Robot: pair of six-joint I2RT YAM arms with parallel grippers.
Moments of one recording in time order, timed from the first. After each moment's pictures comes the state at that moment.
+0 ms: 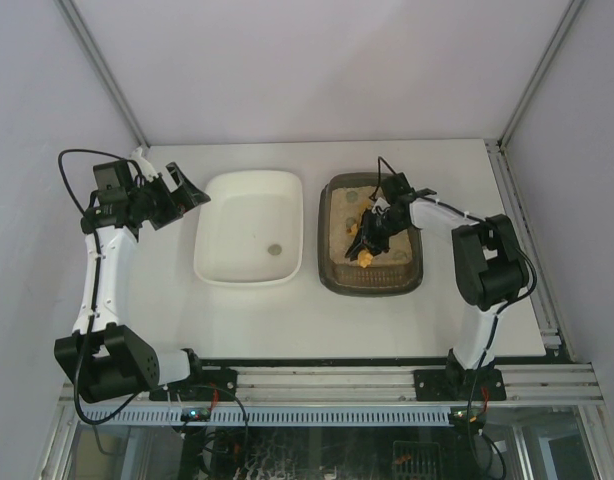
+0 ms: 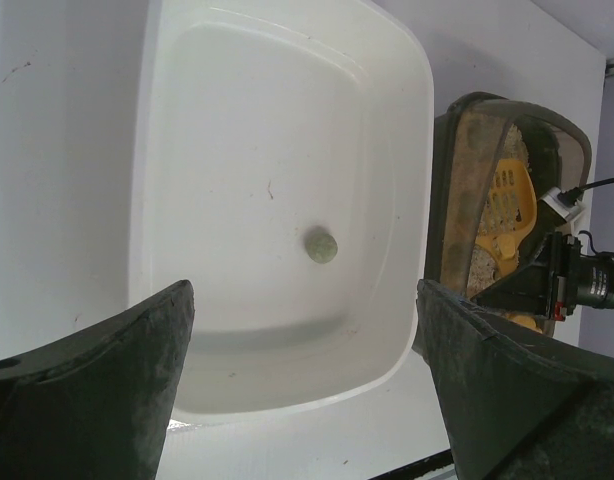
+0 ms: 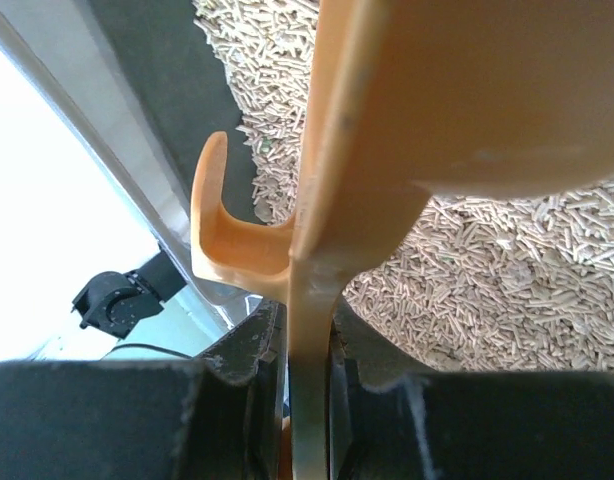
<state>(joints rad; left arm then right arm) 0.22 1.28 1.24 -0.67 0.47 -0.35 0.33 1.88 1.26 -0.66 -0.66 0.60</state>
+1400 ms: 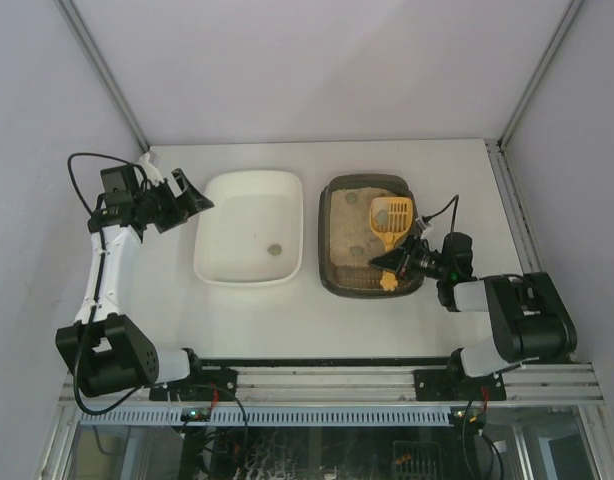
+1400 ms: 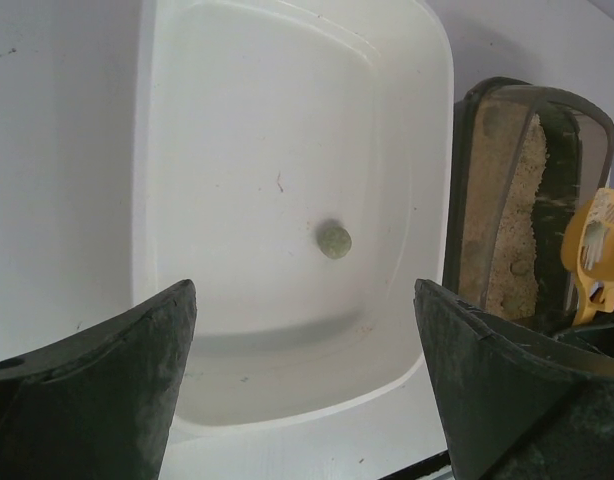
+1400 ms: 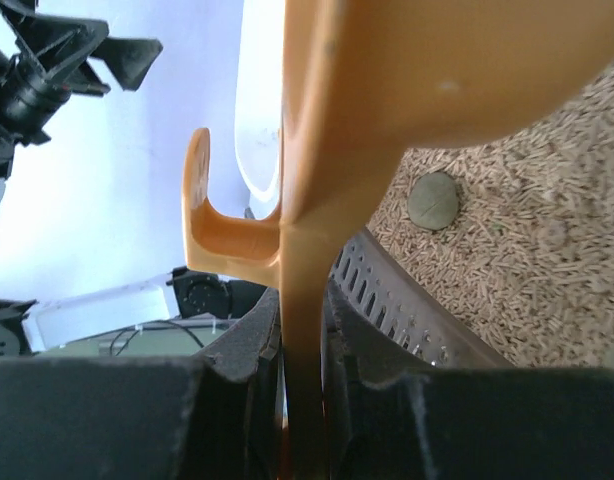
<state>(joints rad) 0.22 1.31 1.18 -0.62 0.49 -0.32 0.09 1.43 0.33 0.77 -0.95 1.01</state>
